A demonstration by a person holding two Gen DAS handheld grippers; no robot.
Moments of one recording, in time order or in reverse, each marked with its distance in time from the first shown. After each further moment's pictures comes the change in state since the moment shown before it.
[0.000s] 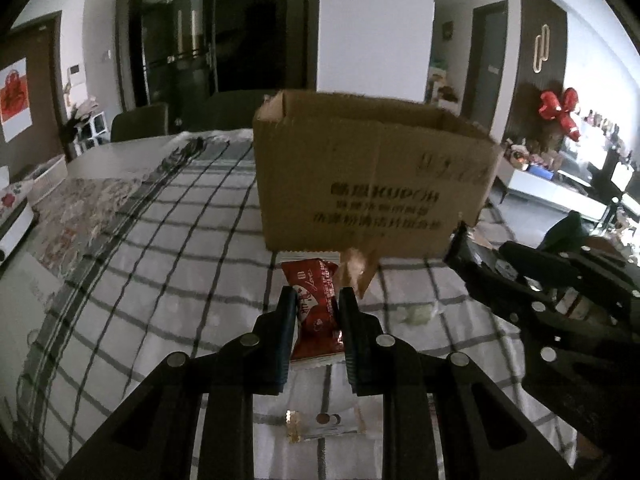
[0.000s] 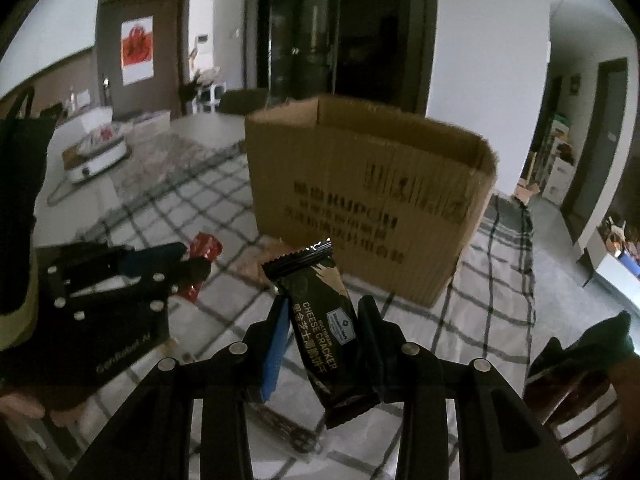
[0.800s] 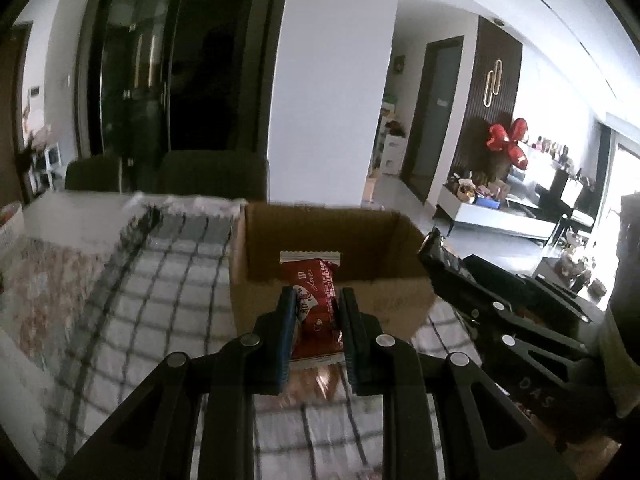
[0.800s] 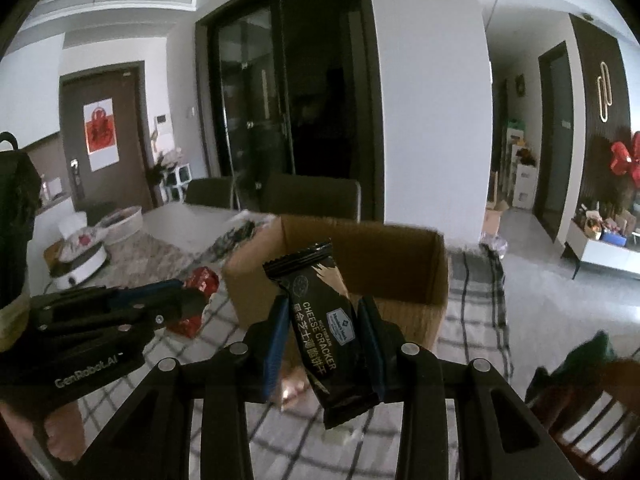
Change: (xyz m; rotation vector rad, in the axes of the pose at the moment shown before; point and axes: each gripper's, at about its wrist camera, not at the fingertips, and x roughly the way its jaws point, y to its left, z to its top) left arm -0.029 0.021 0.112 0.041 -0.129 -0.199; right arm -0.032 -0.013 0.082 0.167 -0.220 -0.081
